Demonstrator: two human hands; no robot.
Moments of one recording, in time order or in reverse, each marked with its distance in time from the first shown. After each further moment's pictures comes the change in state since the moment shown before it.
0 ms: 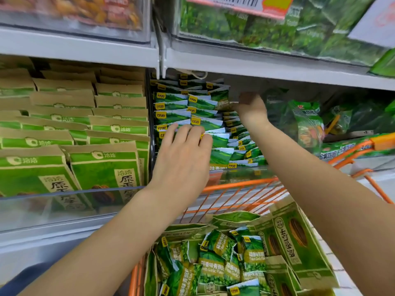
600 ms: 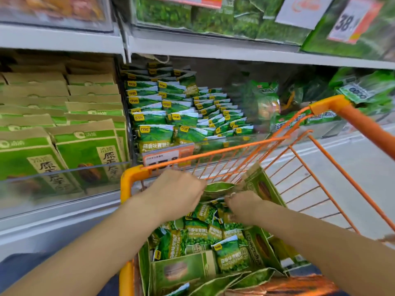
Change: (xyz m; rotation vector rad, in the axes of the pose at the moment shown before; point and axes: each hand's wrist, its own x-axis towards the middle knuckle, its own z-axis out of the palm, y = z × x) left_hand -0.053 0.035 -0.017 -0.198 -0.636 0.384; right_hand -0.212 0.124 -0.050 -1.393 -0.963 -0.231
